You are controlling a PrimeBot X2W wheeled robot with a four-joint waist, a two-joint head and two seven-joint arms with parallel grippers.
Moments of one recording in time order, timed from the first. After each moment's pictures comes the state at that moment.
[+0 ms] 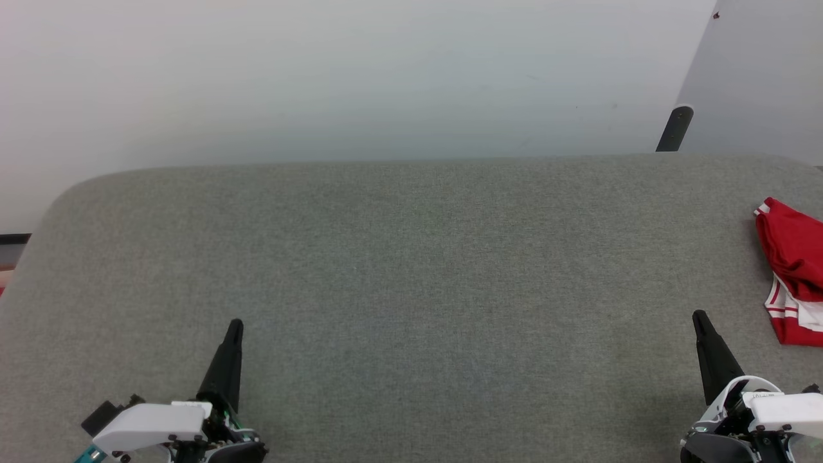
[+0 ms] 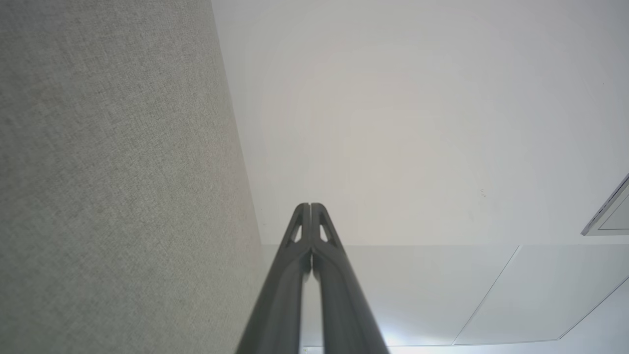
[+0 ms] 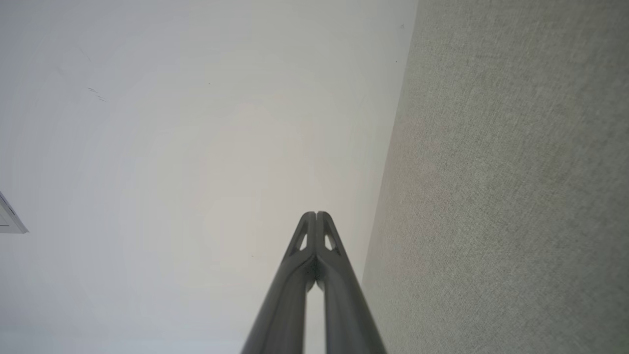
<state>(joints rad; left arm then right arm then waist) -0.10 0.05 0.11 0.24 -1.61 -0.13 0.12 -0.11 -0.05 -0.11 0.24 1.61 0.13 0.11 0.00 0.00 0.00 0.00</state>
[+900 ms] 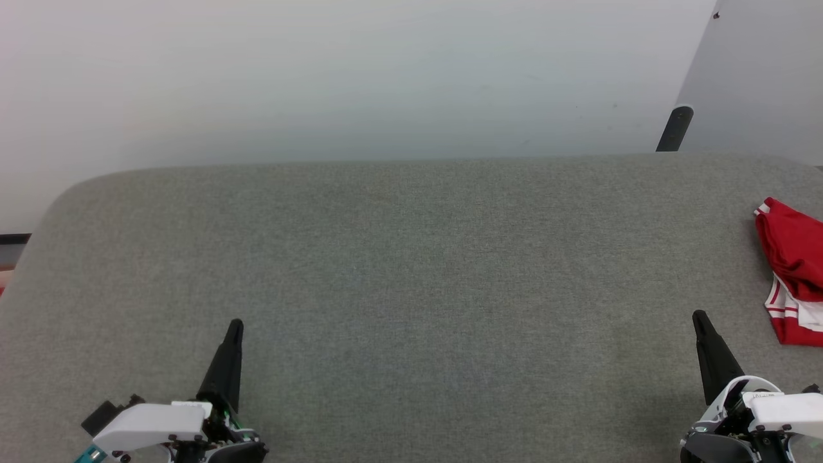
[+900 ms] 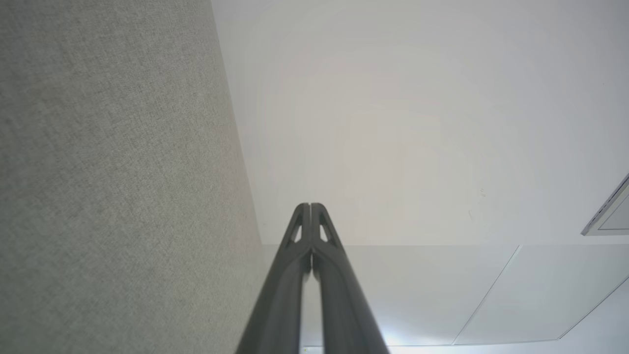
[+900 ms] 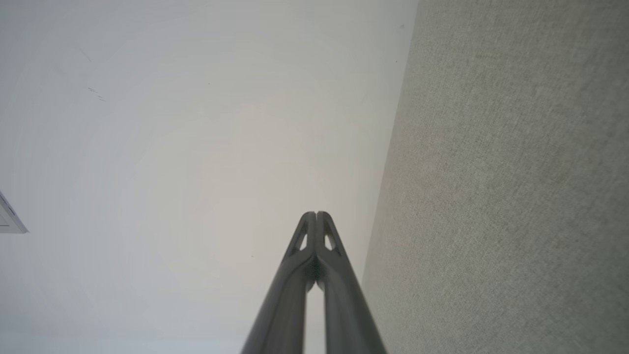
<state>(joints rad) -0.11 0.05 0.11 0.24 -1.61 -0.13 0.12 -0.11 -0.05 -0.11 0.24 1.61 0.13 0.11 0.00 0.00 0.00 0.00</state>
